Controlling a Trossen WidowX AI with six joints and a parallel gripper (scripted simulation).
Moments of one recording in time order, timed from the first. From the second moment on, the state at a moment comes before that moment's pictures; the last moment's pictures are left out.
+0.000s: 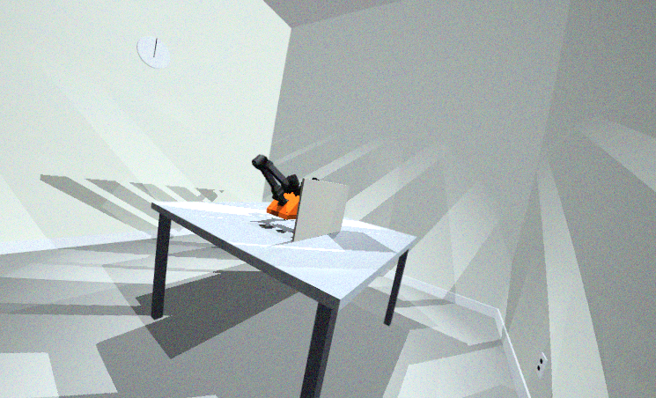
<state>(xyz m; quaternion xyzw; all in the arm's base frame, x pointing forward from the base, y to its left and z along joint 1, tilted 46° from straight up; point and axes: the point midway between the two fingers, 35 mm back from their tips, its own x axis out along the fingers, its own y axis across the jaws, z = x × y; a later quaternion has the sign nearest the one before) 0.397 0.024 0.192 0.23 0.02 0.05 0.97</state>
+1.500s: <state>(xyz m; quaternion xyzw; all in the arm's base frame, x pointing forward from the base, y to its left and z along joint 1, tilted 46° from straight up) 0.398 0.022 0.190 0.26 0.02 0.06 0.96</state>
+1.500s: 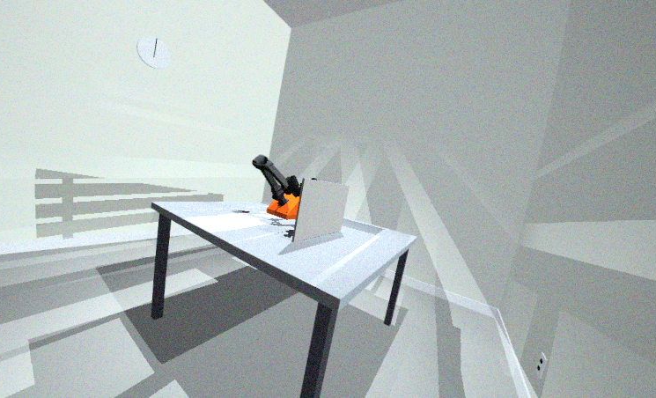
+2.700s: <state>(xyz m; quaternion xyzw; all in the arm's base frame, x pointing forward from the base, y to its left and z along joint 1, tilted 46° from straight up) 0.398 0.021 0.190 0.35 0.03 0.06 0.94</state>
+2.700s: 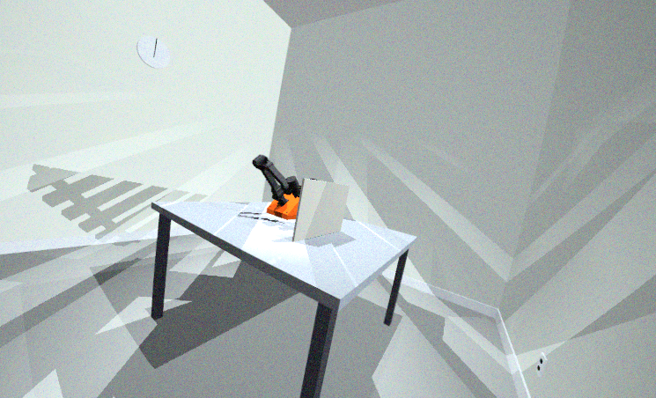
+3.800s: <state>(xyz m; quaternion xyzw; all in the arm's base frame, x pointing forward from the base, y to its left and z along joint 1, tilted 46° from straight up) 0.348 0.012 0.199 0.30 0.02 0.06 0.95</state>
